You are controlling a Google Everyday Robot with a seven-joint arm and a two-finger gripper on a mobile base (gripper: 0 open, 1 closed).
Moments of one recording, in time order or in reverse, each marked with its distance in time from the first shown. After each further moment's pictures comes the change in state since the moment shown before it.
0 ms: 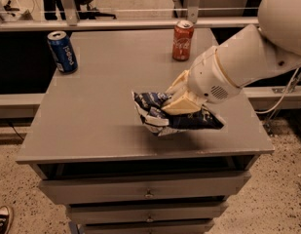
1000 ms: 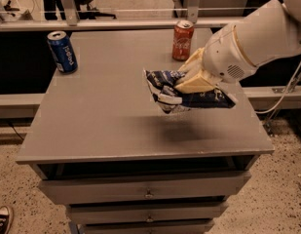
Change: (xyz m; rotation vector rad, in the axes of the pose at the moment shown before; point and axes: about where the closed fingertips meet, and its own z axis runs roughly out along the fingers) arm -0.001 -0.040 -0.036 0.098 -0.006 -0.059
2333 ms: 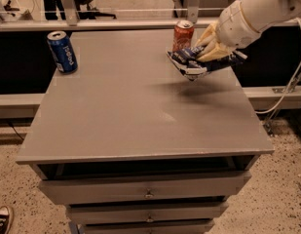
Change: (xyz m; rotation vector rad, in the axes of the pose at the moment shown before) arm 0.065 -0.138 0.006 0.023 0.088 -0.347
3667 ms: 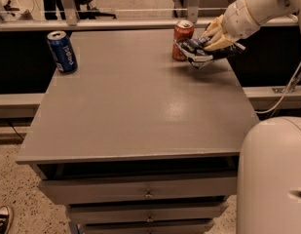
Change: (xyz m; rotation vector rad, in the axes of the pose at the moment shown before) arm 0.065 -0.066 0.023 0.005 -0.081 -0.042
